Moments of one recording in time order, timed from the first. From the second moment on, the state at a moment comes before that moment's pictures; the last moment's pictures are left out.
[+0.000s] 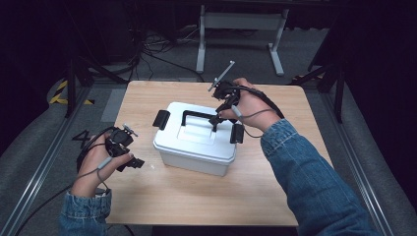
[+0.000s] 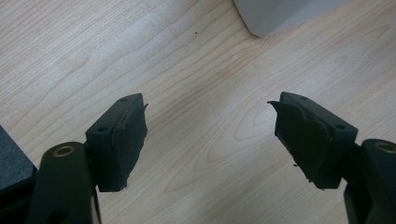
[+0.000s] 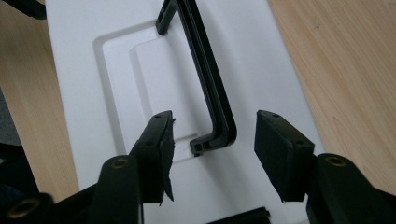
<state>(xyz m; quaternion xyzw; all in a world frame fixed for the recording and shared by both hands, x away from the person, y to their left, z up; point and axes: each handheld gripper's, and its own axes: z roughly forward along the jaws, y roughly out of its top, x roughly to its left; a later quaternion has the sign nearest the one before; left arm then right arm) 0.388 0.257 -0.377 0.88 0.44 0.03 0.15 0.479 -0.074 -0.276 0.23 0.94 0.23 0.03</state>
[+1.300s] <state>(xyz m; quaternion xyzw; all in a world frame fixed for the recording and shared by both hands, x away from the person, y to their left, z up) 0.391 0.253 -0.380 0.88 0.44 0.02 0.15 0.480 -0.028 -0.285 0.14 0.97 0.21 0.02</state>
